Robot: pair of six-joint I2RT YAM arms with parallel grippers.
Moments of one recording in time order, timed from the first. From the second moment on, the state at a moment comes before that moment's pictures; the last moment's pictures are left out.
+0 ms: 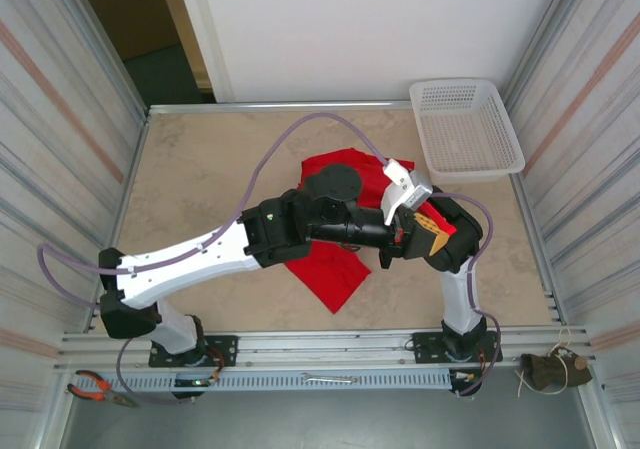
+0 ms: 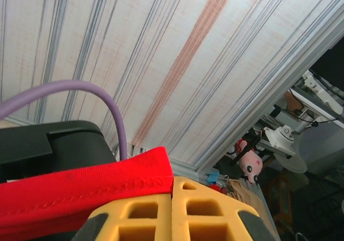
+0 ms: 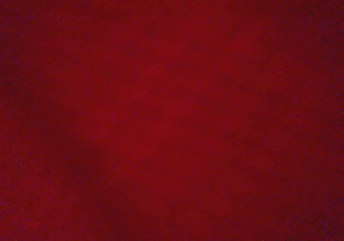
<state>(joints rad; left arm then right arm) -1.29 1.53 1.70 -0.28 0.37 -0.42 0.70 2.04 0.97 0.68 0.27 1.38</state>
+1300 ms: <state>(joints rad) -0.54 1.30 1.19 0.08 0.24 -0.68 0.65 1.96 1.02 0.15 0.15 1.41</state>
